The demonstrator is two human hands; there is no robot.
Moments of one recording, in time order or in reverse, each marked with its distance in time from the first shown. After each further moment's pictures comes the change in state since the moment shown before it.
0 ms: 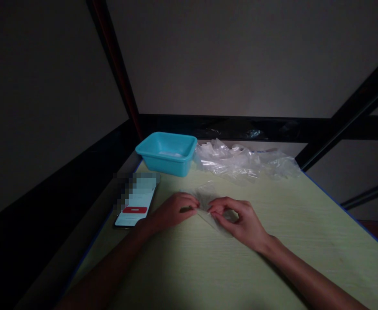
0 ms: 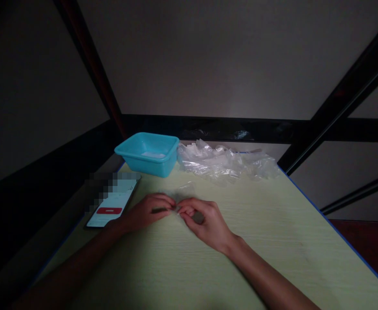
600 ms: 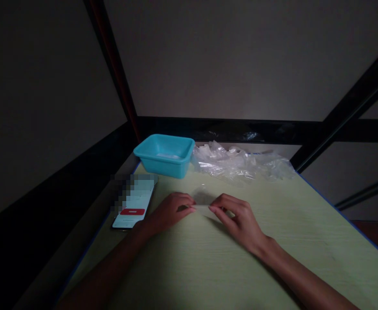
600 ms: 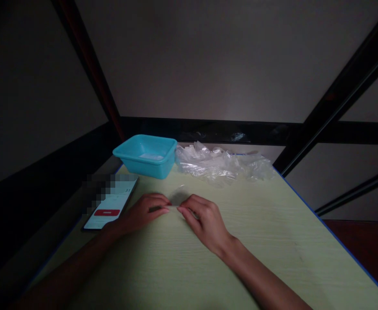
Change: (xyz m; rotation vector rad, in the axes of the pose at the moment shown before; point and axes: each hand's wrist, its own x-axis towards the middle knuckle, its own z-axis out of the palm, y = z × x) left_hand 0.004 0.006 -0.001 0.062 0.054 -0.002; right_hand 0.002 -0.004 -0.004 -0.206 0.015 -0.056
